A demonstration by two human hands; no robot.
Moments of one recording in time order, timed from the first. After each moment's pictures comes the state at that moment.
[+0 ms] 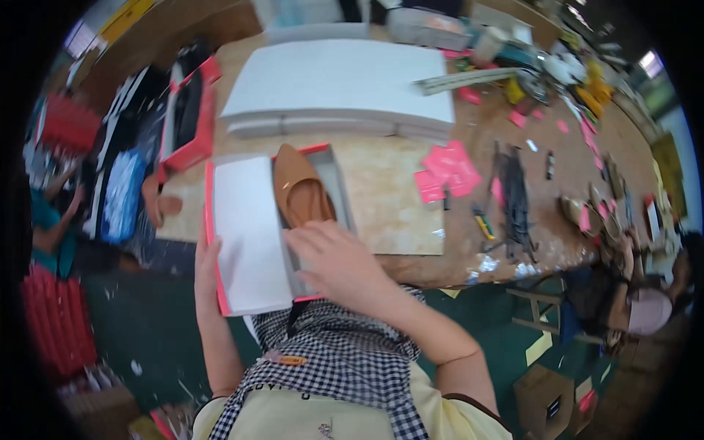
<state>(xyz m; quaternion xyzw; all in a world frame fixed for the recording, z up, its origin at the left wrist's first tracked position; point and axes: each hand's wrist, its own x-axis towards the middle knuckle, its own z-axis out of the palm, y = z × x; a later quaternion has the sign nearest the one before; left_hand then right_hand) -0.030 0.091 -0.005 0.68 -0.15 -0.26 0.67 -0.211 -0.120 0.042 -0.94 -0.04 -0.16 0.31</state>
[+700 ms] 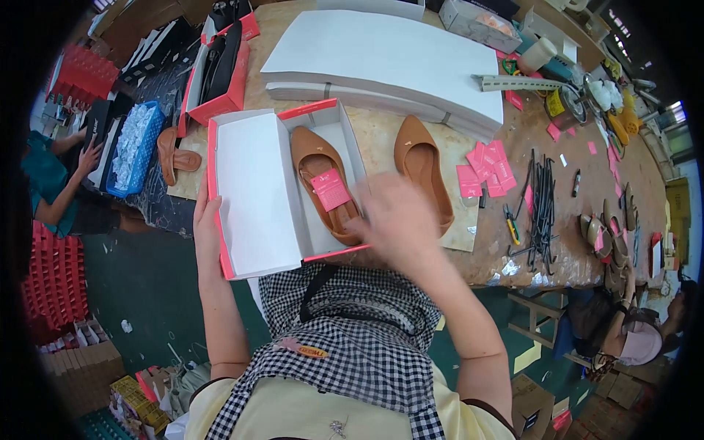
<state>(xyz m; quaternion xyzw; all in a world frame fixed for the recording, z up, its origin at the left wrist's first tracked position) -0.013 0.119 0.008 0.66 -0.04 -0.15 0.74 -0.185 -0.133 0.015 -0.97 0.06 -0.22 0.09</state>
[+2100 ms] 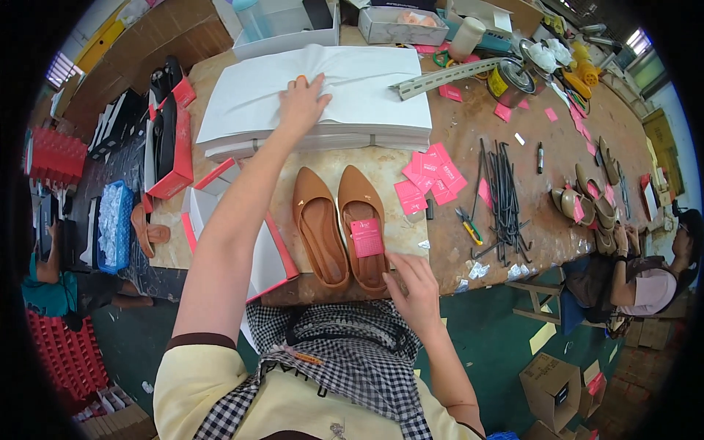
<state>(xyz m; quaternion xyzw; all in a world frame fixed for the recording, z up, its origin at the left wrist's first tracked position) 0.093 -0.260 -0.042 0.85 -0.47 0.14 0.16 -0.306 -0.165 -0.011 -0.88 0.26 -0.26 0.30</state>
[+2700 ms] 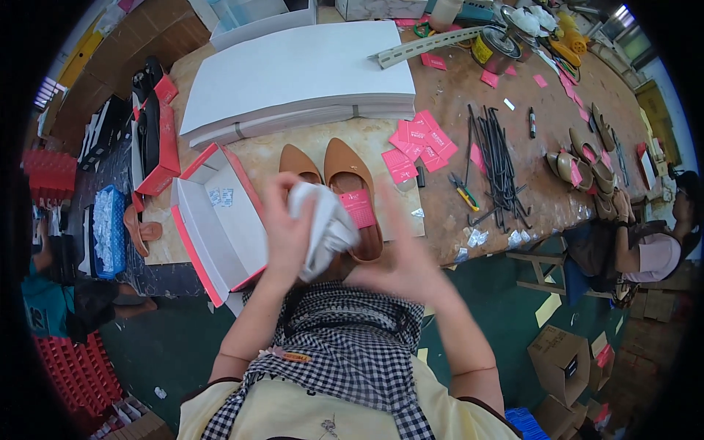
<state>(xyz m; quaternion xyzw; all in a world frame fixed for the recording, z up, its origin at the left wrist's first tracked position) -0.119 -0.086 0.013 0.71 -0.30 -0.15 0.61 -0.287 -0.170 0.032 -0.77 0.22 -0.27 0.53</state>
